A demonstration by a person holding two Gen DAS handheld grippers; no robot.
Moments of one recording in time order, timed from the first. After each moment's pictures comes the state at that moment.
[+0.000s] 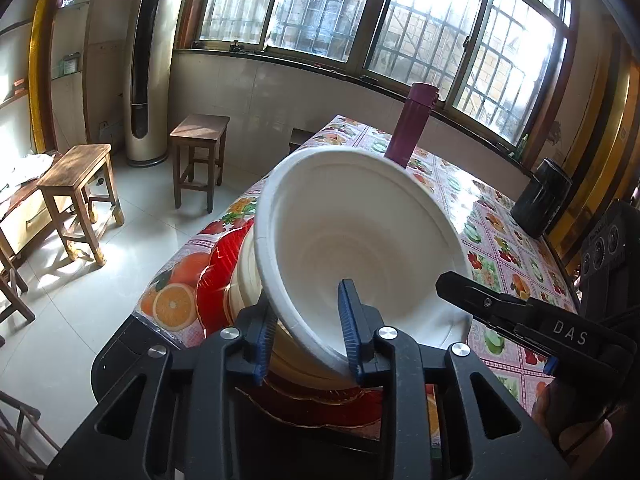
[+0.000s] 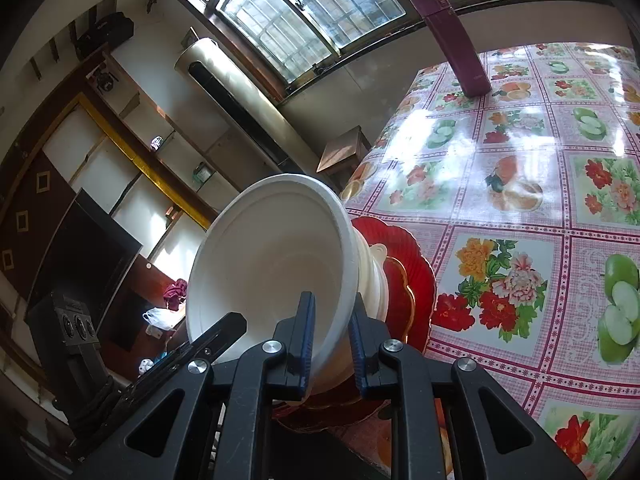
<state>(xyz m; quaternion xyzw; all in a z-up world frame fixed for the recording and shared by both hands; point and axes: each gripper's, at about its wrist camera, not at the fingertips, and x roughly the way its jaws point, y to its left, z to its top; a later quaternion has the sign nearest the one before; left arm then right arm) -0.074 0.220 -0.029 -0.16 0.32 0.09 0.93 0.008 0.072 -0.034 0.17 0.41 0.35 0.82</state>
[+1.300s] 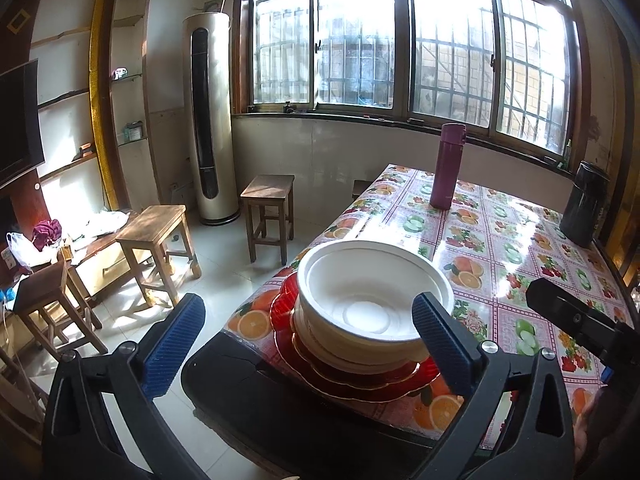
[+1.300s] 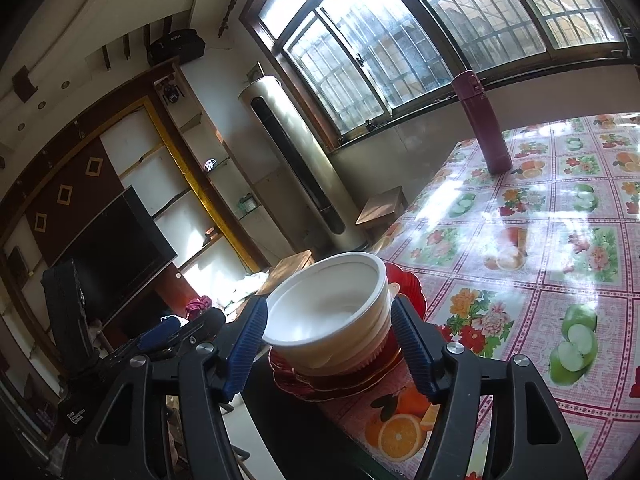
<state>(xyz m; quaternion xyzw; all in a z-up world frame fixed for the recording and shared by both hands) -0.127 0.182 0.004 -0.06 0.24 0.22 0.94 -0.053 0.008 0.004 0.16 0.28 0.42 0.85</state>
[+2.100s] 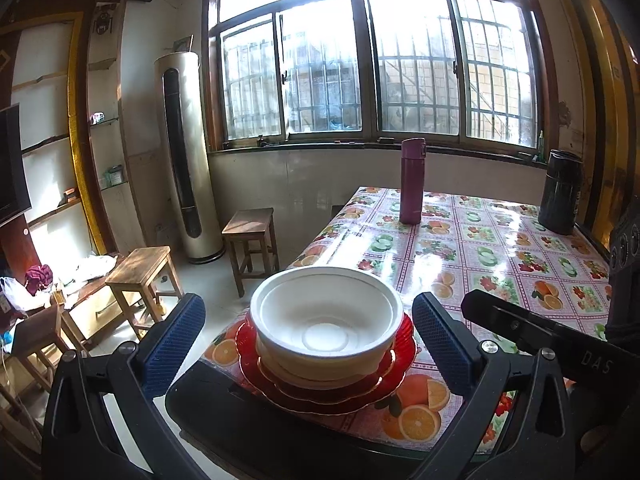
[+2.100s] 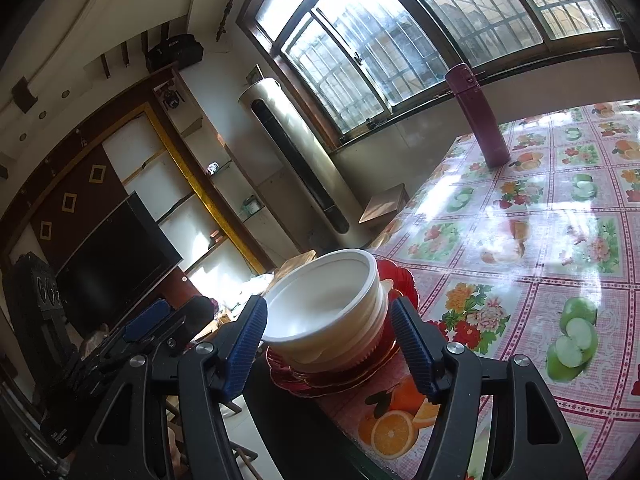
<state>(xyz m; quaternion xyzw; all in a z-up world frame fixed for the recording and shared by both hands) -0.131 0.141 0.019 -0.01 0.20 0.19 0.96 -0.047 -0.002 -0.003 0.18 0.29 0.43 0.84</state>
